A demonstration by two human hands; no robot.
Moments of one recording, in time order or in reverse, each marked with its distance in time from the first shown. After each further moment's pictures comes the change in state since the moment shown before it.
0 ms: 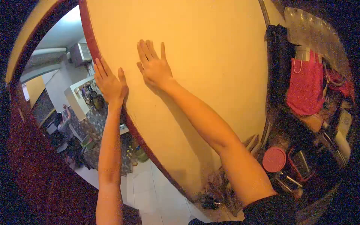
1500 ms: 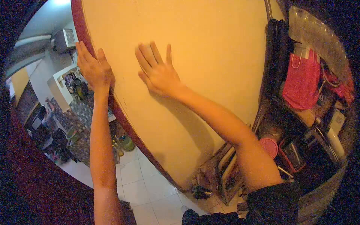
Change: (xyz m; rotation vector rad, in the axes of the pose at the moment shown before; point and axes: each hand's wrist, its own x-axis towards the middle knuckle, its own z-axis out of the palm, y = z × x) left_hand -0.009 -0.012 0.008 -0.253 0.106 -0.114; right_hand -0.081 -0.017 -0.017 -0.070 -0.303 -0.083
